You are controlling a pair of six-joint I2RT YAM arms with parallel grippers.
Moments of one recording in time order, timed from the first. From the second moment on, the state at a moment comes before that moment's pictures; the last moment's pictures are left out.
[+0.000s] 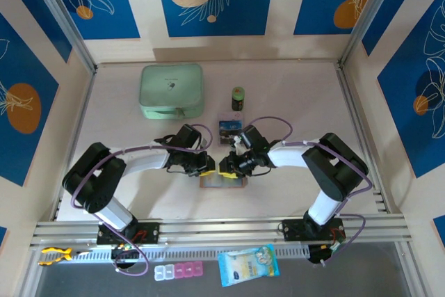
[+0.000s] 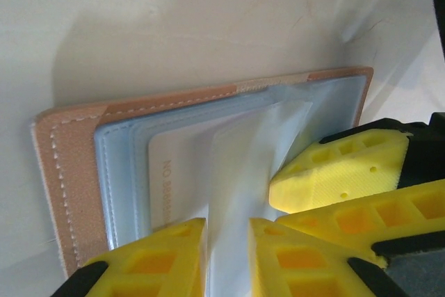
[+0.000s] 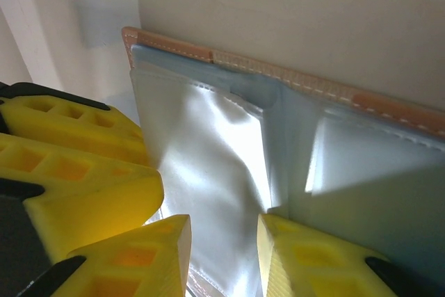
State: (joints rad) left arm -0.69 1.59 0.76 -0.25 0.50 -0.89; right arm 0.67 1.66 0.70 -0.06 -0.66 0.87
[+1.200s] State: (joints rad) left arm -0.79 1.69 0.96 -0.28 0.52 -0.90; right arm 0.50 1.32 0.59 -0.22 -0.60 0.83
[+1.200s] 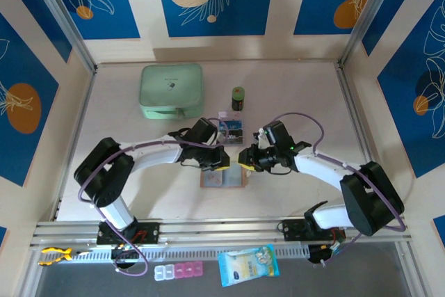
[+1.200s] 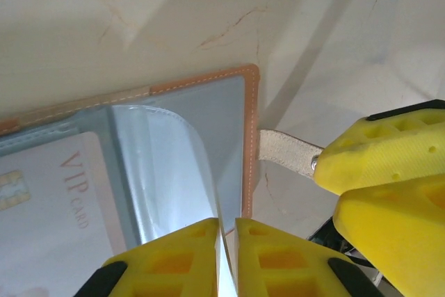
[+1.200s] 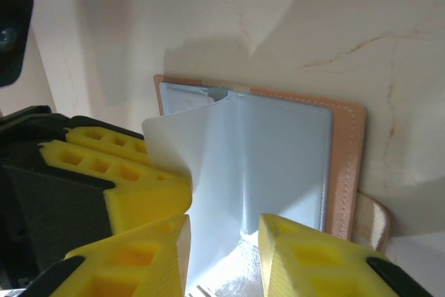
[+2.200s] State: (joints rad) left arm -0.80 1.77 1.04 -0.24 0.56 -0.92; right arm 0.48 1.21 0.60 -0.38 -0.57 0.81
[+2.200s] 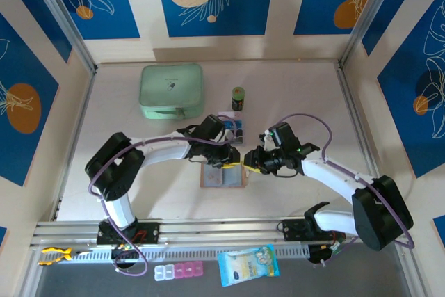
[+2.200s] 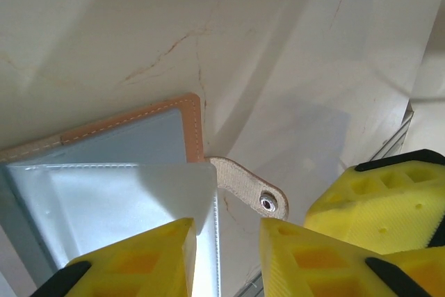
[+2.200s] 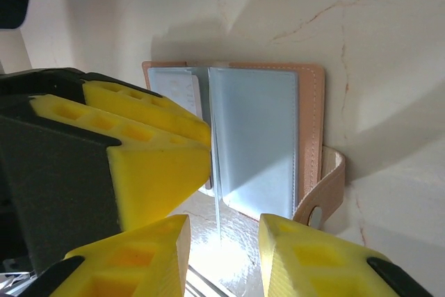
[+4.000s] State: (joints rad) left arm -0.64 1.56 0.72 -0.32 0.47 -0.79; right arm 0.72 1.62 0.82 -0.32 -0.53 0.84
